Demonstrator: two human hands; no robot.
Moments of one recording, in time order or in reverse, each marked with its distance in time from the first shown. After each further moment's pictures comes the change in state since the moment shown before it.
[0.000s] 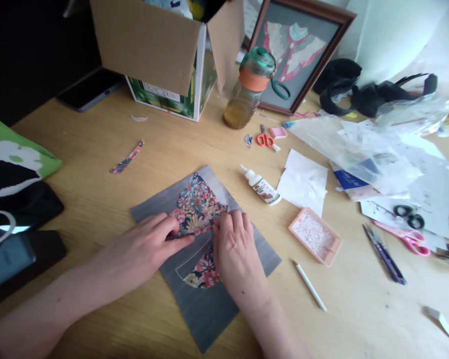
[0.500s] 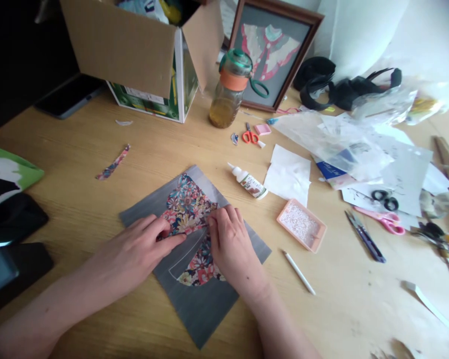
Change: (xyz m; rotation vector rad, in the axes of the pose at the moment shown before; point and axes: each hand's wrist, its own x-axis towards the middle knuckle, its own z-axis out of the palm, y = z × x) left_hand 0.002 0.003 -0.003 0.051 -0.045 -0.036; right_hand 0.002 0.007 -0.007 0.312 -0.029 0.163
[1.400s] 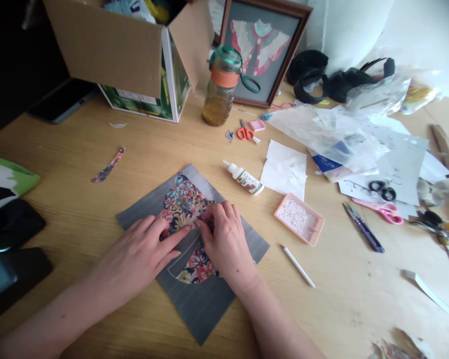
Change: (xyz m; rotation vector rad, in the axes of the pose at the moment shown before) left_hand 0.007 0.012 0.006 0.090 -0.004 -0.063; right_hand 0.003 -0.003 0.008 0.037 0.087 0.099
